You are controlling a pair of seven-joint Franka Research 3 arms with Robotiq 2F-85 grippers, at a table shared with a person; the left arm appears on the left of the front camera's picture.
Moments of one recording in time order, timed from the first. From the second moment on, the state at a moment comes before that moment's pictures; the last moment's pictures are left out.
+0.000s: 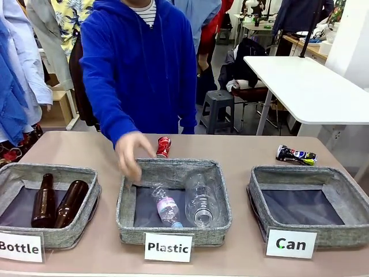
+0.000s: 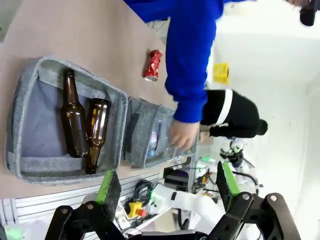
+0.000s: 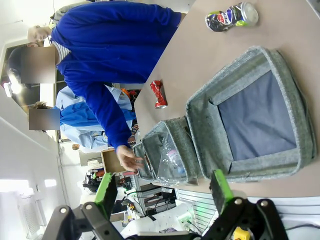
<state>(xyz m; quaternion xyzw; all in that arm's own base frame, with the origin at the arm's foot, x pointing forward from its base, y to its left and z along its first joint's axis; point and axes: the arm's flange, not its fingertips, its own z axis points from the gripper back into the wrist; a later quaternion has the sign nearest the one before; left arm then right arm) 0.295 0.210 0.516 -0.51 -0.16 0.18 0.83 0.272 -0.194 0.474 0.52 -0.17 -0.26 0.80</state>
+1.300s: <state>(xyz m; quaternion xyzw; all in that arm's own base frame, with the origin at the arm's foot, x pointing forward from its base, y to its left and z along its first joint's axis) 0.340 0.063 0.545 -0.40 -0.18 0.09 0.89 0.272 -0.194 0.474 0.52 -0.17 -0.26 0.80</state>
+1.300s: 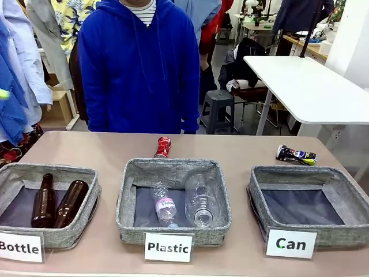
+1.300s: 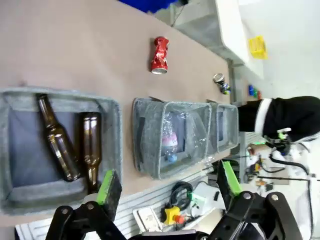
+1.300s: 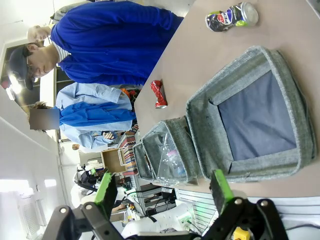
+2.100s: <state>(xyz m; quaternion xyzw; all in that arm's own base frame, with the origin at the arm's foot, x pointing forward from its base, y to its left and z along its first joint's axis) 0.480 -0.242 0.481 -0.16 -0.19 -0.05 0.97 0.272 -0.194 0.474 0.52 -0.17 -0.26 0.80</state>
